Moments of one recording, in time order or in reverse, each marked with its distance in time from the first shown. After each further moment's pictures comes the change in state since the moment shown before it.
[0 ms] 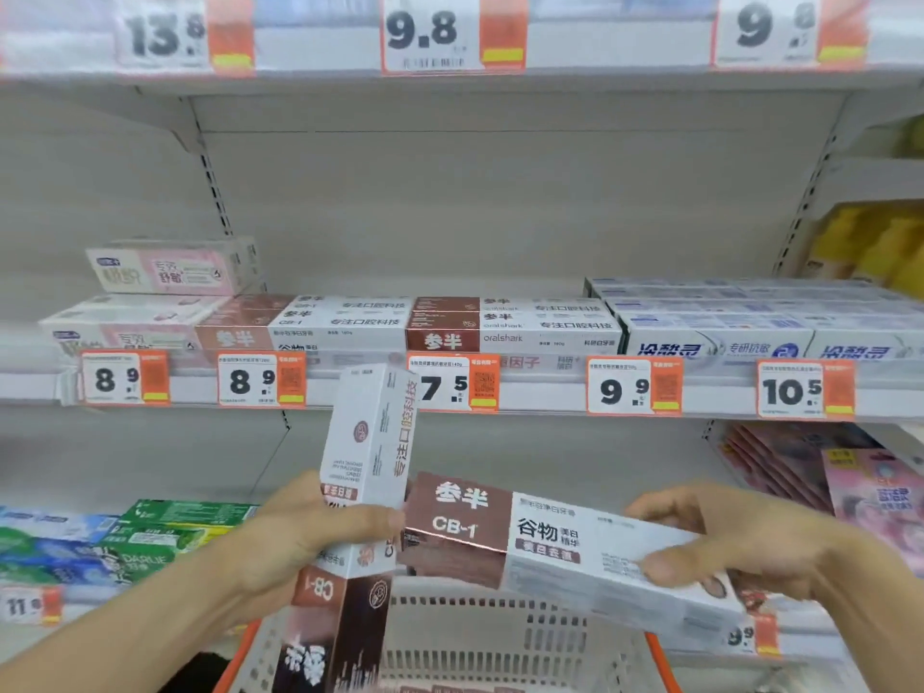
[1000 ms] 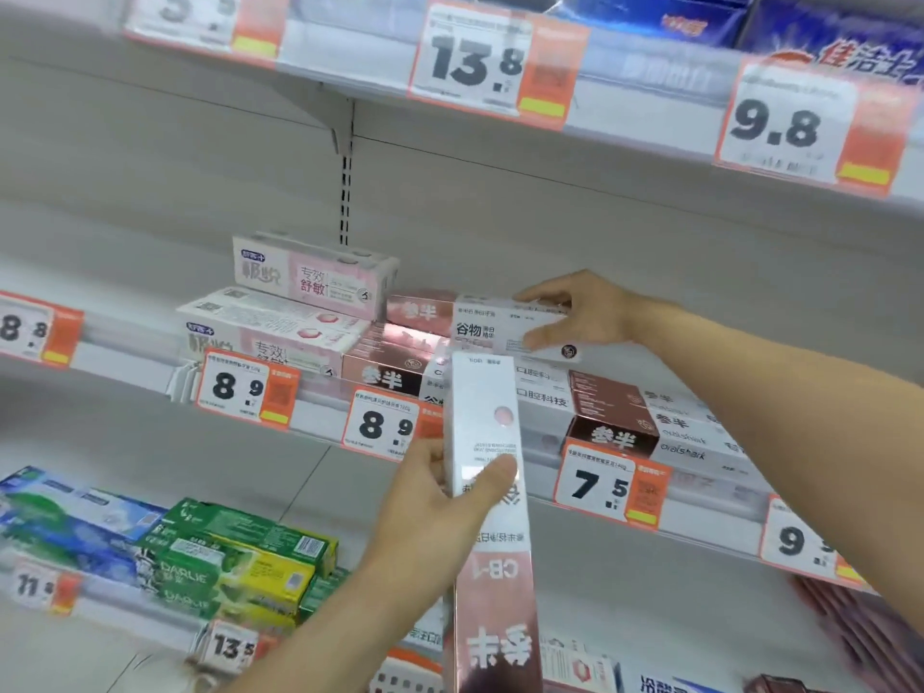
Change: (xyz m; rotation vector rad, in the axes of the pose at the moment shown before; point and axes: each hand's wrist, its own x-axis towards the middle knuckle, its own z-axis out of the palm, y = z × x) left_hand 0.037 0.035 -0.055 -0.017 0.466 0.236; right_hand 0.262 -0.285 0.011 -0.947 0.368 -0.325
